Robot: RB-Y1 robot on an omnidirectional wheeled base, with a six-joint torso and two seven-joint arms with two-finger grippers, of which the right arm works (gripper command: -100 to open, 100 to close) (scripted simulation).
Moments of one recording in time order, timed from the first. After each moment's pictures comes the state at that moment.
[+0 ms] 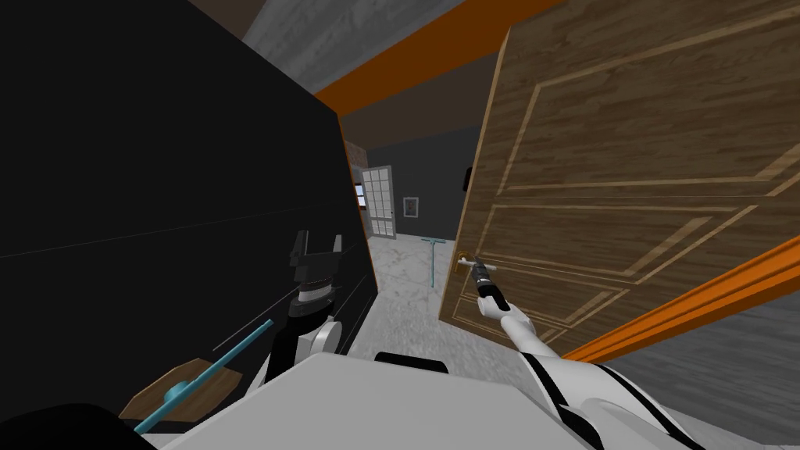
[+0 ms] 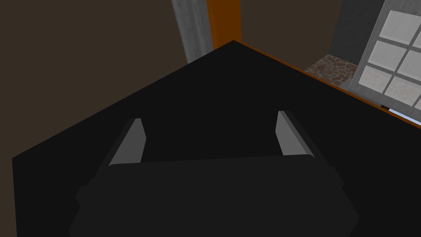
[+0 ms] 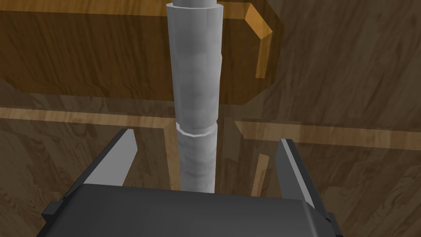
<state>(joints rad) -0.43 -0.38 -0.11 -0.54 -0.21 -0.53 -0.15</state>
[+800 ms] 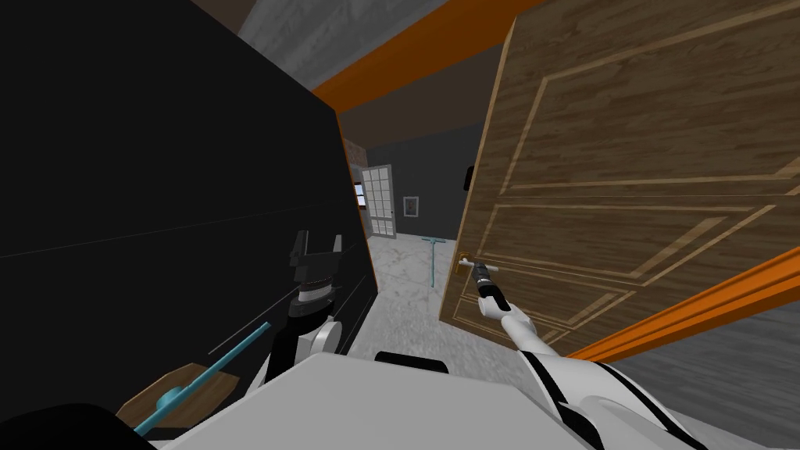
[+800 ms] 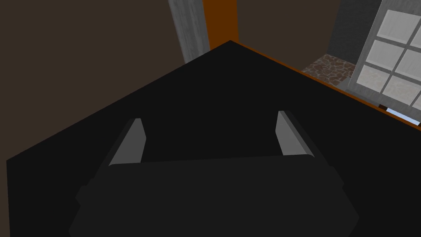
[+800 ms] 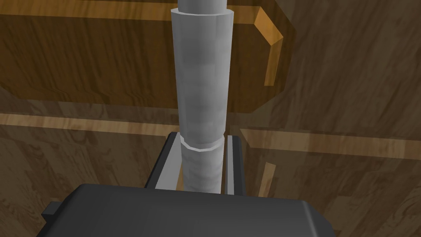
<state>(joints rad) -0.44 -0.39 -0.10 -0.51 -0.21 -0.54 -0.16</state>
